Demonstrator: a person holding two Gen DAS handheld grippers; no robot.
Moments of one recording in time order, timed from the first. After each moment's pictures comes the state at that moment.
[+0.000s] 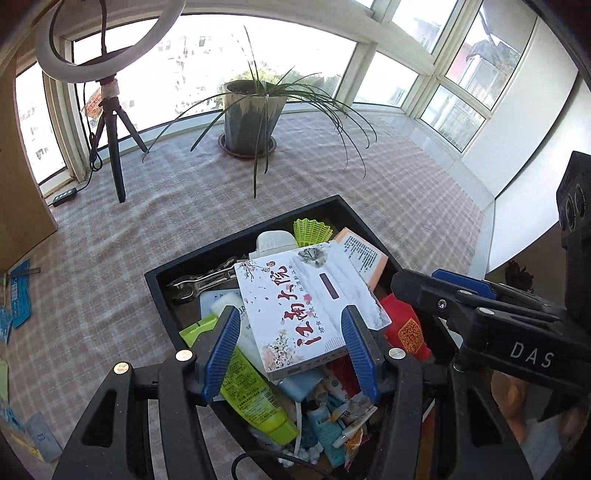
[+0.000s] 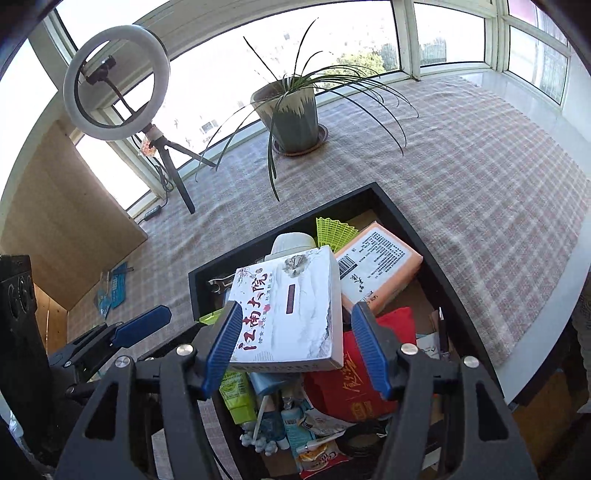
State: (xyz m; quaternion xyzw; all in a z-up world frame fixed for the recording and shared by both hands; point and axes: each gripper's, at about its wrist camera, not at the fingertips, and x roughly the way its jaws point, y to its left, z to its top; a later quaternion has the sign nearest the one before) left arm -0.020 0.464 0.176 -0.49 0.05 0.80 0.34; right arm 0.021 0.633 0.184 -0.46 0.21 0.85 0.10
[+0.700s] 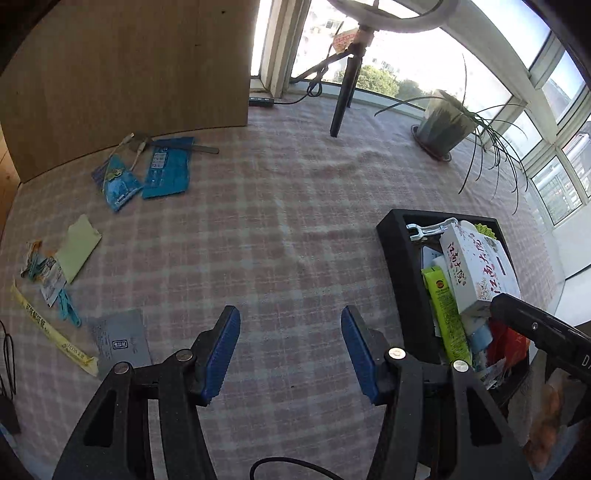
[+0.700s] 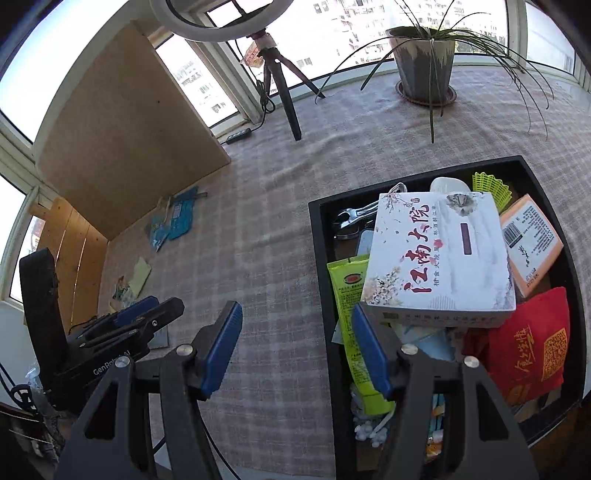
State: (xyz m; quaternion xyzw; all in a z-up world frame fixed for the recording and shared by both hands) left arm -0.052 0.229 0.124 -0.55 -0.04 0.82 0.12; right arm -0.027 0.480 0.146 -0.52 0.18 0.83 -0.06
